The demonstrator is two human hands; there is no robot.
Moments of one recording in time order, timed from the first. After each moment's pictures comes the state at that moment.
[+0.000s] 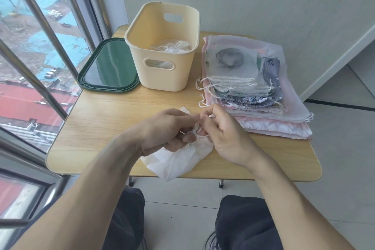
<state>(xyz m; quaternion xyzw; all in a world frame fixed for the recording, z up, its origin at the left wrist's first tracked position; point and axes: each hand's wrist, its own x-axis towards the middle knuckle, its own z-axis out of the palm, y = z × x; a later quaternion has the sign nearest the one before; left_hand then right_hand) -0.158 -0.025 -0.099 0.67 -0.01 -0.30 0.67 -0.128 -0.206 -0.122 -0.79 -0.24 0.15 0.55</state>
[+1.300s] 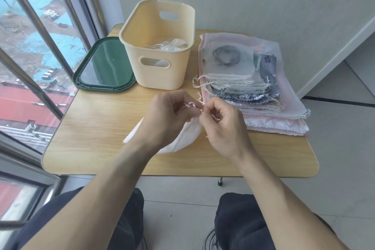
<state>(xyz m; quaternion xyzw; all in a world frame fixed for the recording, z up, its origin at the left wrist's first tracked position) -0.151 -0.040 -0.112 0.81 -0.01 0.08 0.58 -0.129 -0.198 -0.123 -0.80 -0.21 -0.04 0.56</state>
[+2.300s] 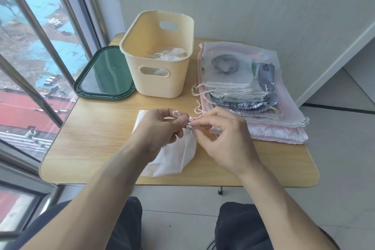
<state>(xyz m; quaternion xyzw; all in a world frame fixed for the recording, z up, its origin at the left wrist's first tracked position) -0.148 -0.032 -0.124 0.67 0.16 -0.06 0.72 -0.127 -0.209 -0.128 -0.84 -0.30 -0.14 0.44</state>
